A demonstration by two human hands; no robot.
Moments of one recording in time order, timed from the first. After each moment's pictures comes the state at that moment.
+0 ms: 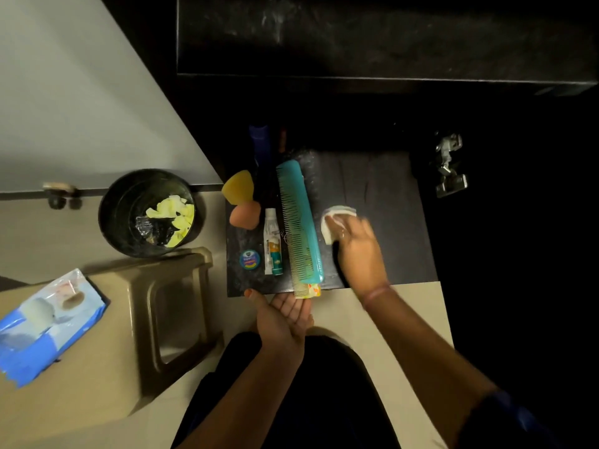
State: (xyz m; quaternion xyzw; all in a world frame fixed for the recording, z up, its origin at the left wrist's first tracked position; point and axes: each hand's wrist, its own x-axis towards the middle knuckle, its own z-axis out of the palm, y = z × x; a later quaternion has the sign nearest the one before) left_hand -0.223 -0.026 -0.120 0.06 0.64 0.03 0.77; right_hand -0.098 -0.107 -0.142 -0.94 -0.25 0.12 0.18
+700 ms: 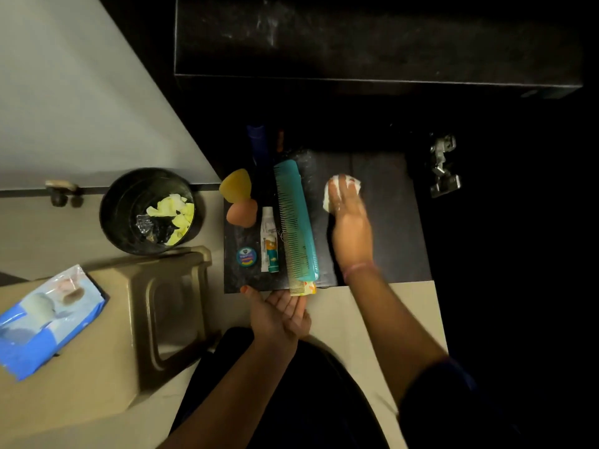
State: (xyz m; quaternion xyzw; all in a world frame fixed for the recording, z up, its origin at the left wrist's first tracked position) left_hand -0.222 -0.022 -0.113 0.03 0.64 0.04 0.77; right_hand -0.073 -0.084 -0.149 -0.96 -0.20 0.08 0.16
